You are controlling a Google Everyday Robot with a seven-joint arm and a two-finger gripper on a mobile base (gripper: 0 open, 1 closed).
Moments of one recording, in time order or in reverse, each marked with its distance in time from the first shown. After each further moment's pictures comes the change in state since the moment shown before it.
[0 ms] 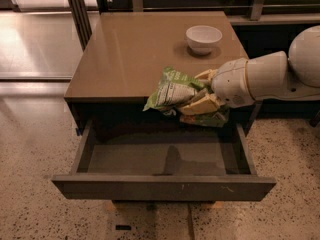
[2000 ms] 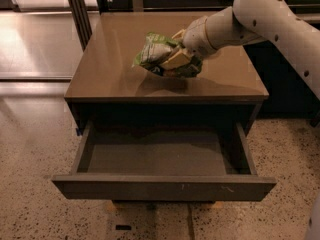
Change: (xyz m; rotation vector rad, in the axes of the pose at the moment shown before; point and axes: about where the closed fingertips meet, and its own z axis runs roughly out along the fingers) arm -0.019 -0.153 0.083 0.030 0.050 -0.127
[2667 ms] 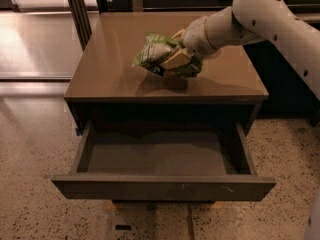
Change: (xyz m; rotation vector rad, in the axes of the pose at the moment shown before) arm -0.001 -0.001 0.002 -0.001 0.000 -0.001
